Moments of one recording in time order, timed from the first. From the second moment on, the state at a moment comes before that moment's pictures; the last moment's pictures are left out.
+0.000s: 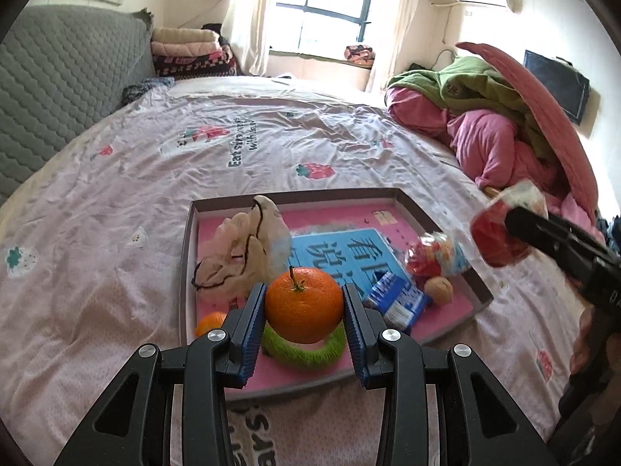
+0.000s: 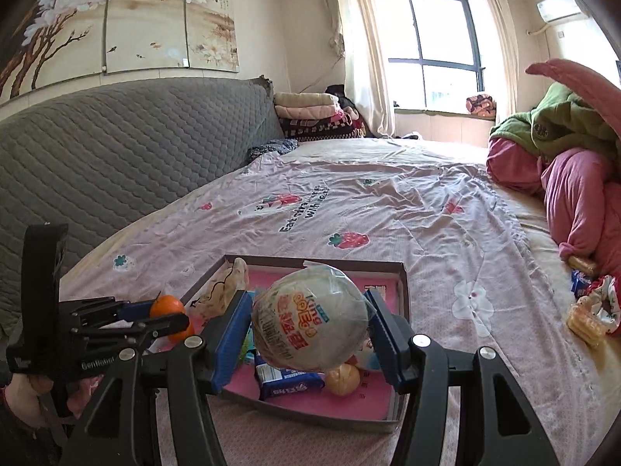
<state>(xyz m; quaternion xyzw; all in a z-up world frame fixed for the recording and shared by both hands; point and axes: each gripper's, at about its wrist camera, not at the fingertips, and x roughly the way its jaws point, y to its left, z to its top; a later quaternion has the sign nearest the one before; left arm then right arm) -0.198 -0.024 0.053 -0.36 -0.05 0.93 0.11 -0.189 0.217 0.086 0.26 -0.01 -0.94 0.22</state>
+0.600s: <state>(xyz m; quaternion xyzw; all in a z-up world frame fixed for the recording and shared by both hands) -0.235 -0.012 0.029 -0.37 -0.03 0.92 0.11 -0.221 0.231 0.047 0.34 -0.02 -0.92 0.21</state>
